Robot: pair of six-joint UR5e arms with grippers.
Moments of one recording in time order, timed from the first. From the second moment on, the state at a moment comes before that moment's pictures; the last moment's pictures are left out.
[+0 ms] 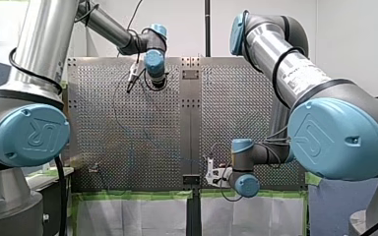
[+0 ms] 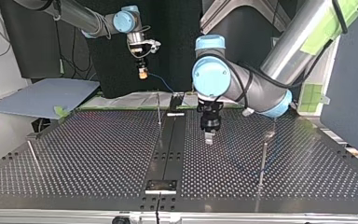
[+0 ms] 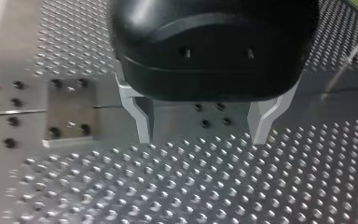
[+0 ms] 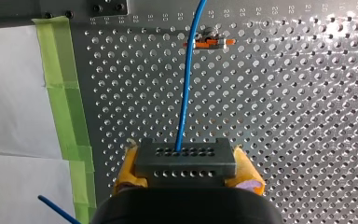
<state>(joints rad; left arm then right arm) -0.45 -1.81 -1.51 -3.10 -2.05 -1.34 2.13 -0.70 1.99 -1.21 1.60 1.63</state>
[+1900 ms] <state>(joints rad) -0.31 -2.03 -1.43 -2.97 -2.13 -1.03 2.13 -0.70 1.99 -1.20 1.59 1.63</state>
